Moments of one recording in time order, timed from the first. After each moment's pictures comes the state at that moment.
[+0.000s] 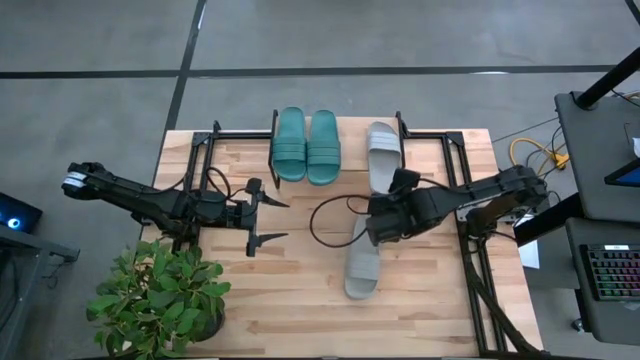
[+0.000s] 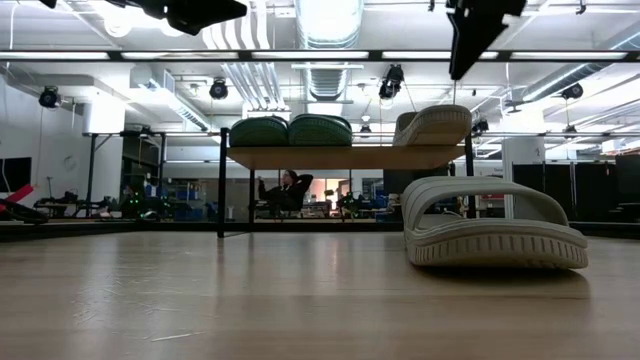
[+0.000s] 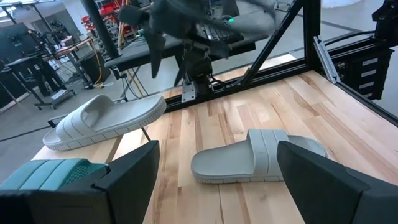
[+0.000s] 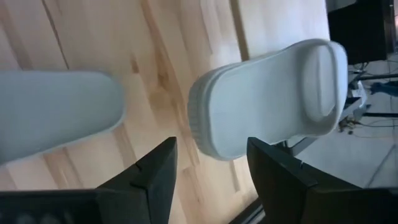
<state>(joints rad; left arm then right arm) -0.23 0.90 0.64 0.12 -0.24 0.24 0.26 1.61 1.53 -1.47 0.65 0.47</state>
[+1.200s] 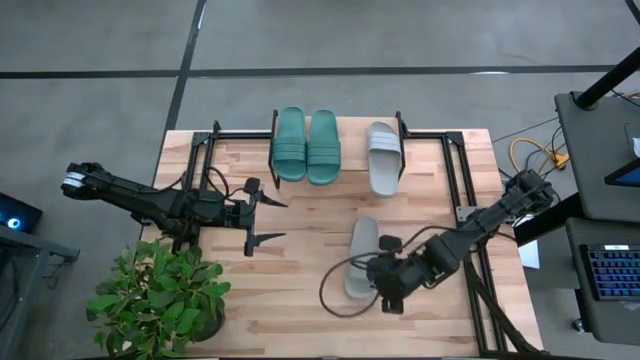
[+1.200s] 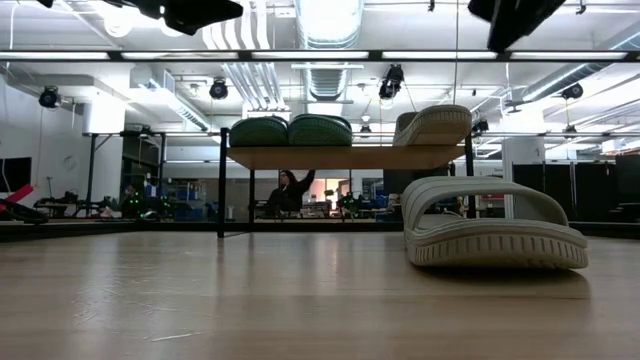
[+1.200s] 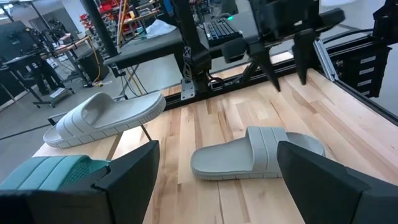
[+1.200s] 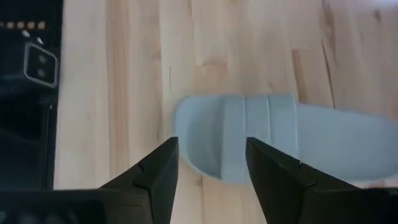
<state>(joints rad) -0.23 0.88 0.63 0.09 -0.24 0.24 0.58 1.58 1.29 -0.79 0.25 0.58</state>
